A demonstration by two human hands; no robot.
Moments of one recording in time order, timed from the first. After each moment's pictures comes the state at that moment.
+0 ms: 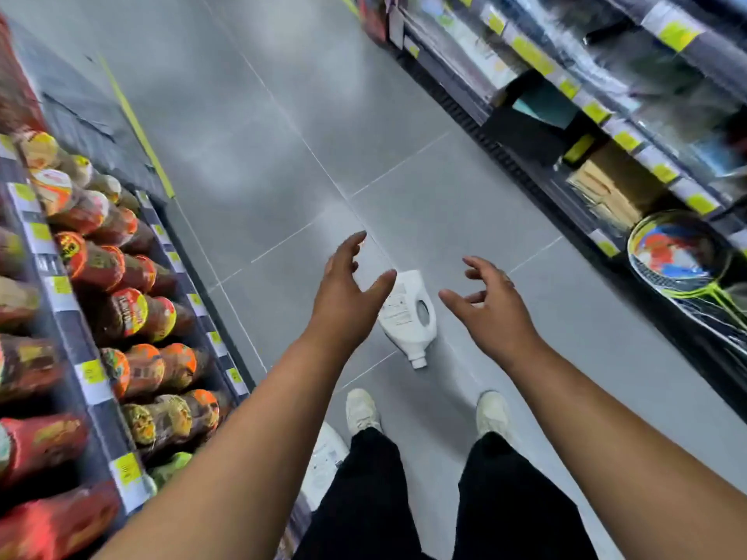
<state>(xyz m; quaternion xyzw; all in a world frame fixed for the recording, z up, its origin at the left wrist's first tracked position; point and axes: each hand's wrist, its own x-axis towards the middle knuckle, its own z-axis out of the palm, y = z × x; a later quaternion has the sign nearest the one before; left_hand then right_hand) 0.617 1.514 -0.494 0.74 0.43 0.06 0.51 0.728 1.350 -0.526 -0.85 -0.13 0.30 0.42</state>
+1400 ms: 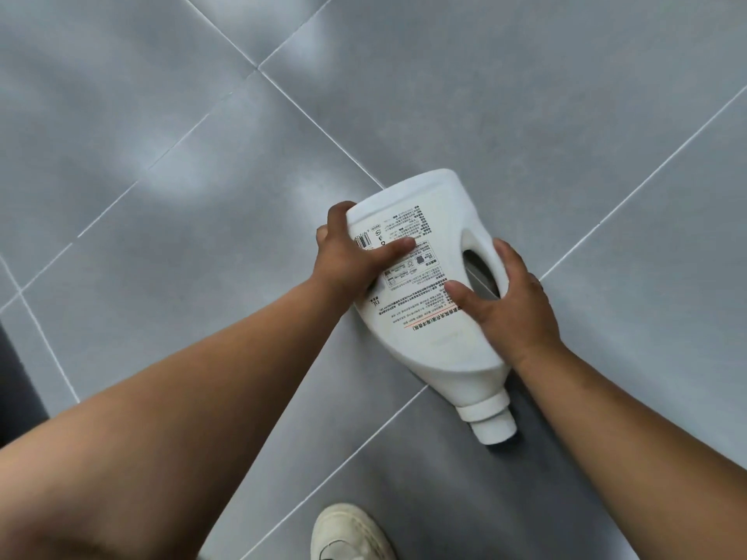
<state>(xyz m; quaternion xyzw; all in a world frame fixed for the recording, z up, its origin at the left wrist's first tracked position) 0.690 1.613 -1.164 0.77 0.41 -0.02 0.49 0.735 1.403 -1.179 -0.88 -0.01 0.28 0.39</state>
